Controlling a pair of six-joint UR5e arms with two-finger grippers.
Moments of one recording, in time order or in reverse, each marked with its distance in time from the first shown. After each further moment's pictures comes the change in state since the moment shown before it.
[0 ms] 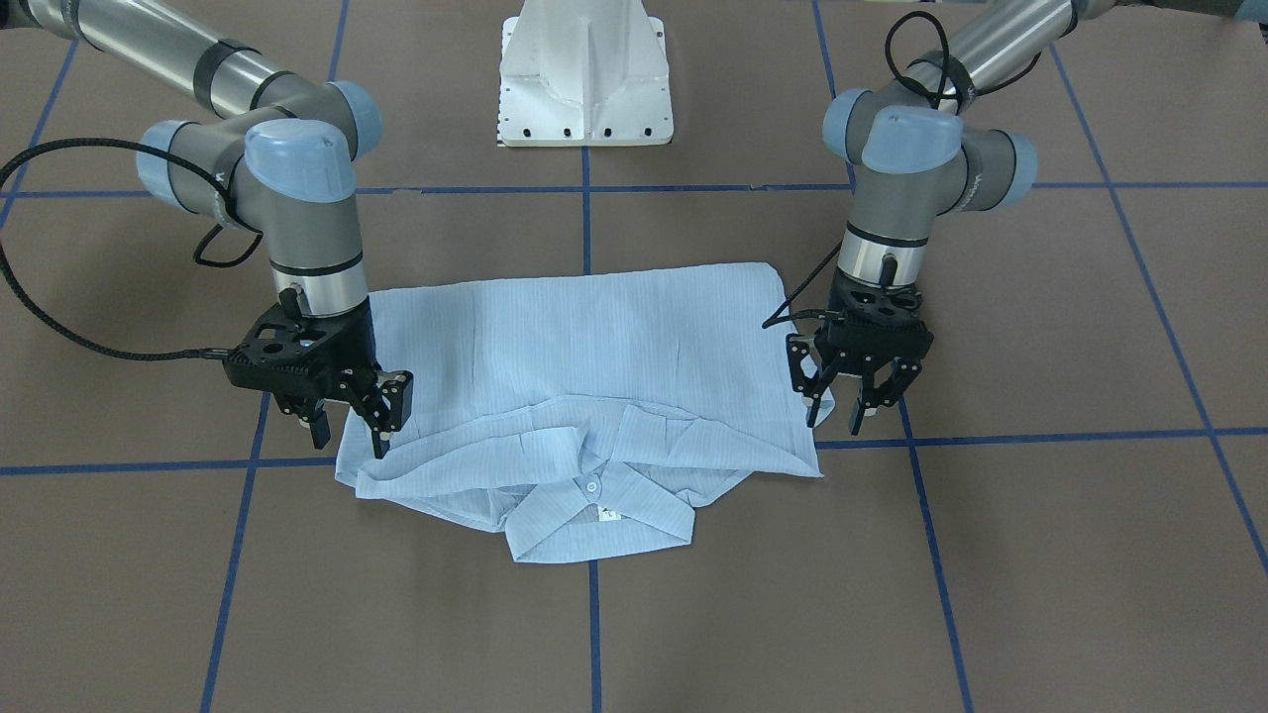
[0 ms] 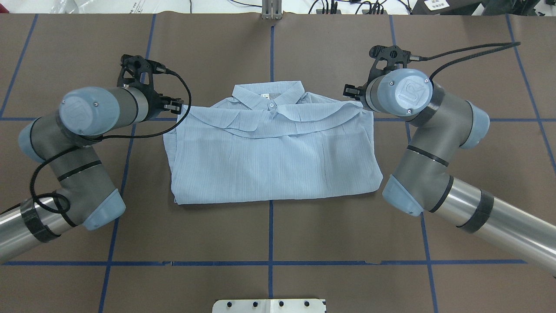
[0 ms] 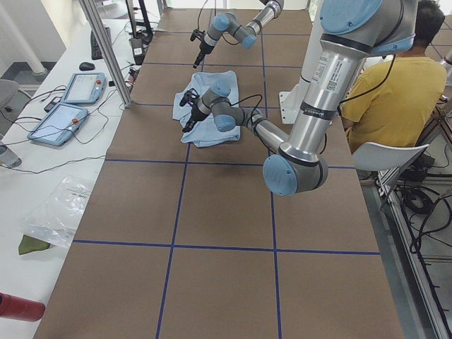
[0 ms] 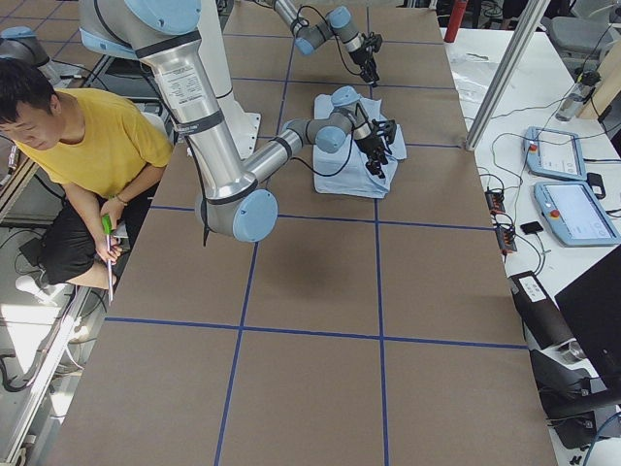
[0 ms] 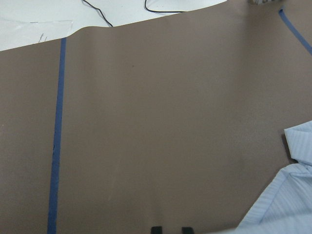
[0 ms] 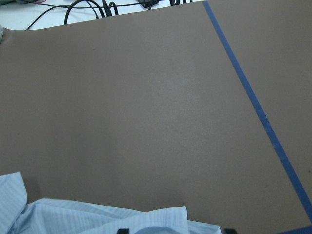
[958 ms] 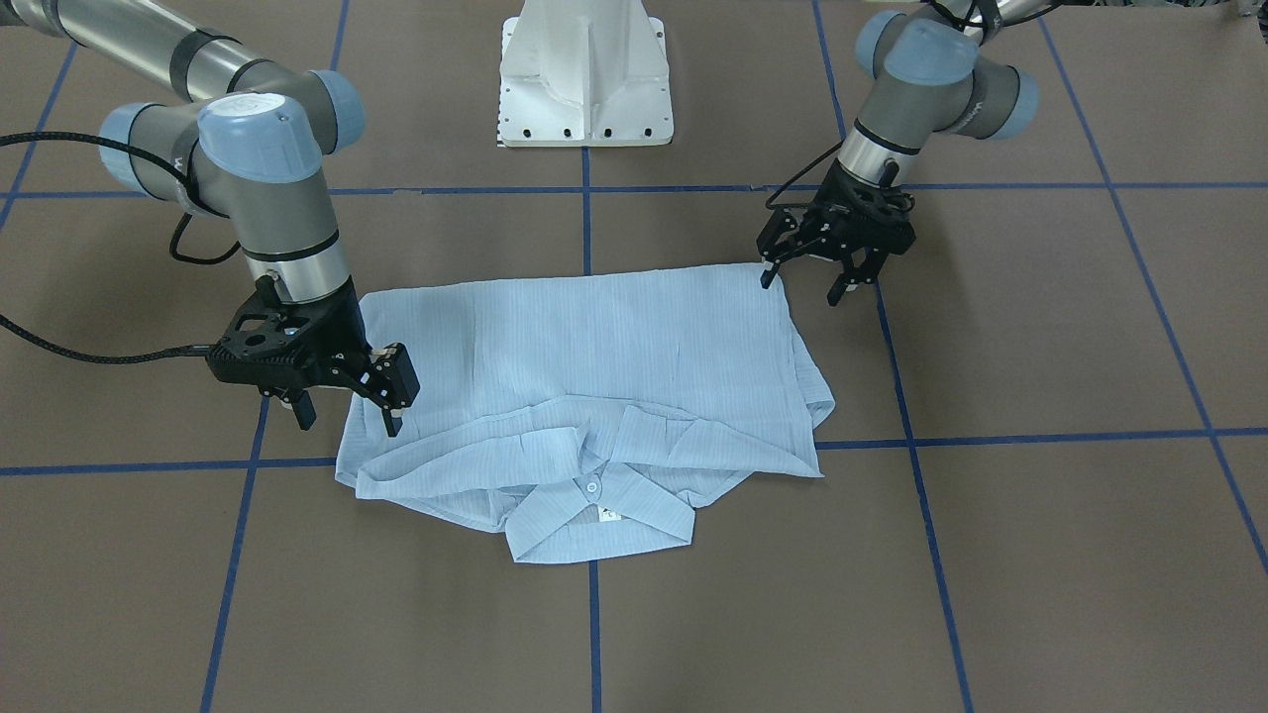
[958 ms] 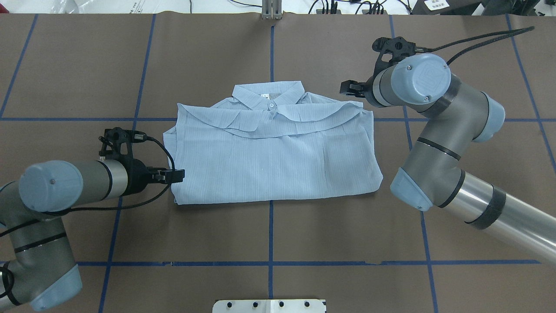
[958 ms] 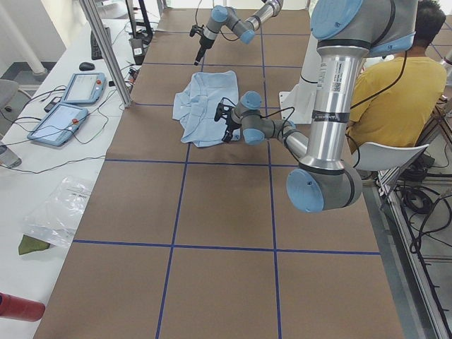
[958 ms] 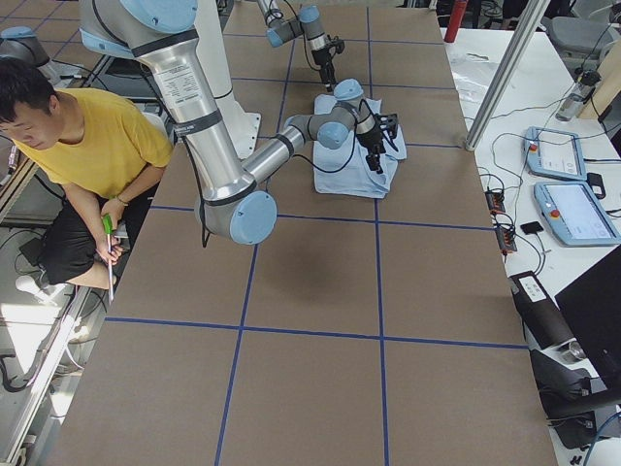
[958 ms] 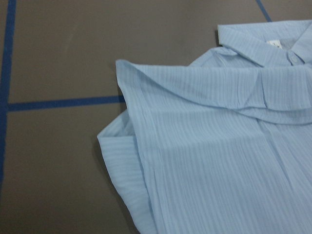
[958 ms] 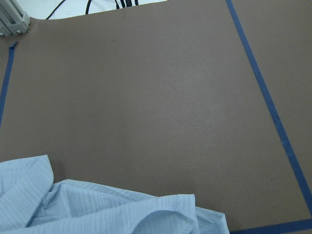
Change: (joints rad) left arm 0.230 0.248 -0.207 -0.095 -0.053 -0.340; right arm 0.024 -0.012 0.046 0.000 0.073 -0.042
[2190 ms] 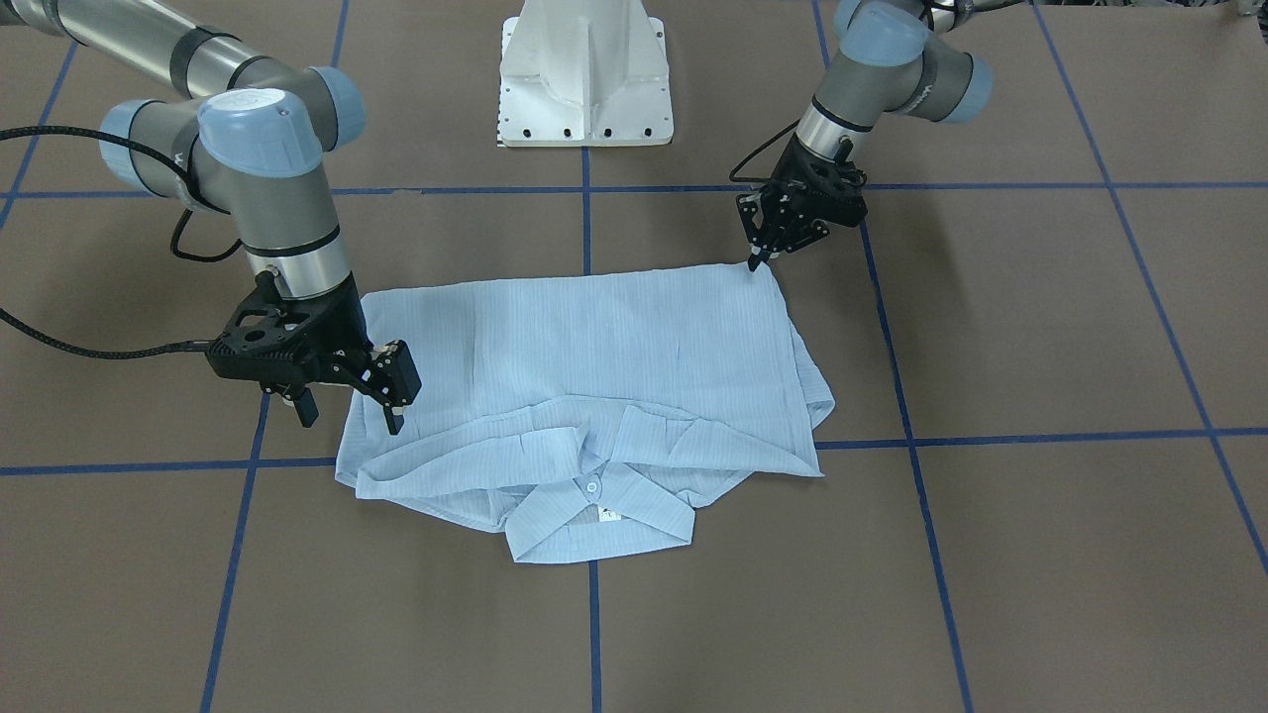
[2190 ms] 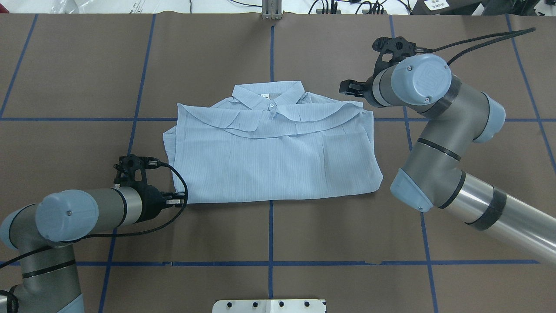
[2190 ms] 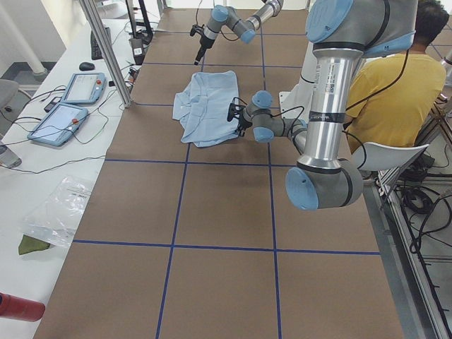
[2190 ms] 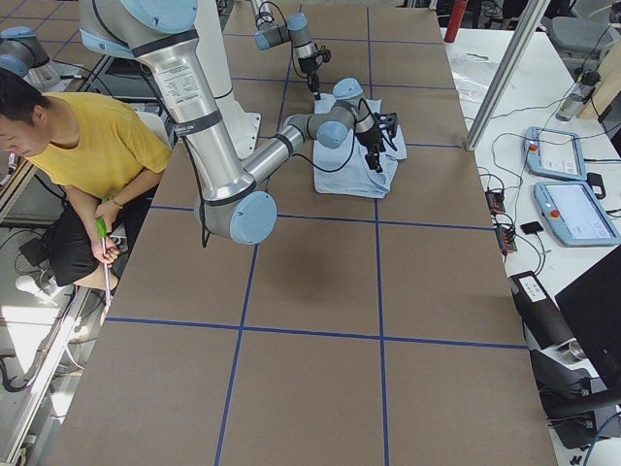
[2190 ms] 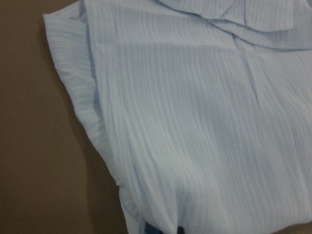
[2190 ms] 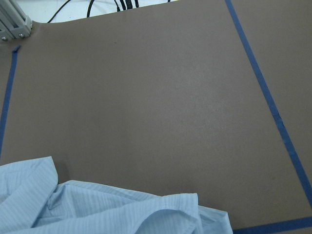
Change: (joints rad) left arm 0.080 0.010 -0.028 0.004 0.033 -0.063; right arm -0.002 -0.001 0.006 0.002 -0.004 0.016
